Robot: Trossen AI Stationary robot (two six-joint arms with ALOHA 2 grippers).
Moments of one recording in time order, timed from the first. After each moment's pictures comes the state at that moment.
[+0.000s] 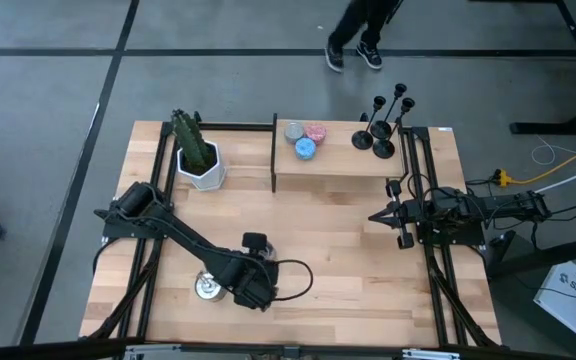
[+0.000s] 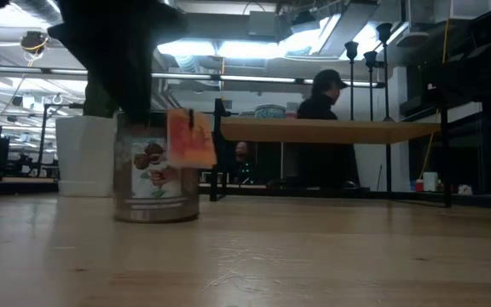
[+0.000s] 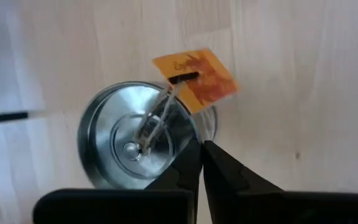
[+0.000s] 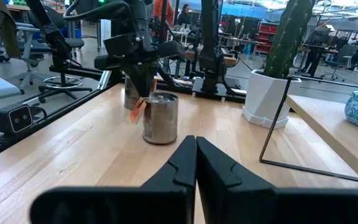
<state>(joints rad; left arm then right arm) -0.53 1.93 1.53 -1.06 -0.40 -0.40 0.12 0.06 0.01 0.02 -0.05 -0.11</state>
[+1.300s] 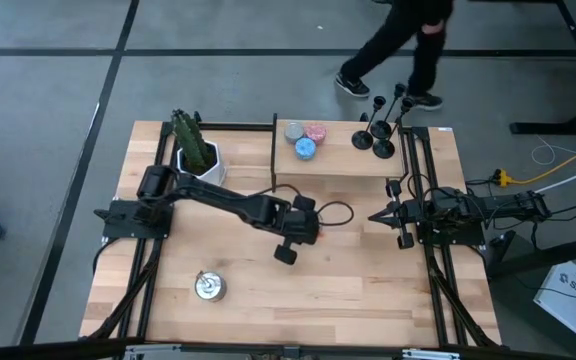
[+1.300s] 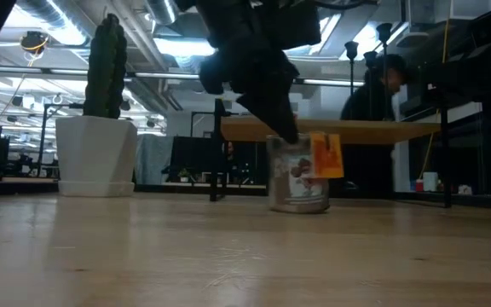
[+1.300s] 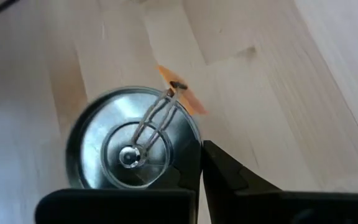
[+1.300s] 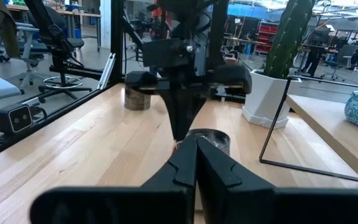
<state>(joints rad) -0.13 2.00 1.53 -0.57 -0.17 0.28 0.12 0.06 0.01 0.02 -0.05 -0.11</state>
